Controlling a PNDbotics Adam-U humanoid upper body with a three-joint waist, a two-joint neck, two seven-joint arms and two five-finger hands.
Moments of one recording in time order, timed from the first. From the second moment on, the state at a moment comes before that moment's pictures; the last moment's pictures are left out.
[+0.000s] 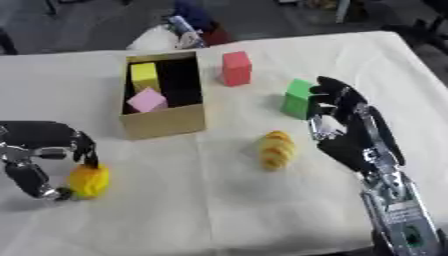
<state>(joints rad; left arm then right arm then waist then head) -0.48 0.71 -0.43 -1.60 -0.69 -0.34 -0.67 -0.15 -0.24 0.06 -1.79 0.09 -0.13 0.06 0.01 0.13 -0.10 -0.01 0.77</state>
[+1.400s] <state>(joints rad) -0.99 0.32 -0.19 -0.98 -1.04 -0.26 -0.27 -0.15 -0.23 0.08 -1.79 0.08 -0.13 0.08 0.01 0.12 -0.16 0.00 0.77</state>
